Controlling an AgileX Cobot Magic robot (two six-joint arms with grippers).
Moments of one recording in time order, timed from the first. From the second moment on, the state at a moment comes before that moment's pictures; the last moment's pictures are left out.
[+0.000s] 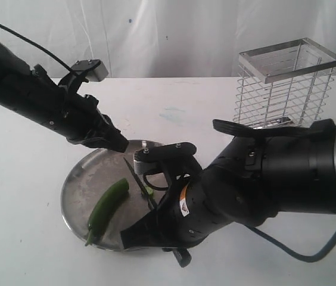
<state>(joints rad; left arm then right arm) -0.22 1.73 -1.15 -0.94 0.78 0.99 0.90 1.63 -0.88 -0.01 0.42 0.45</state>
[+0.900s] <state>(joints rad) -0.22 1.73 -1.13 -0.94 0.75 0.99 0.90 1.73 -0.88 0.09 0.30 0.42</state>
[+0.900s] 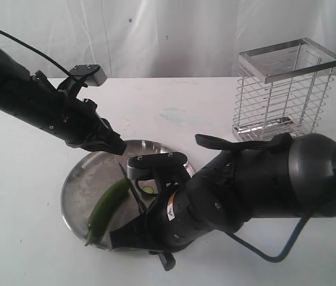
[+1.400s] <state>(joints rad) -0.22 1.73 -1.13 -0.94 0.75 0.99 0.90 1.74 -0.88 0.11 0.28 0.42</state>
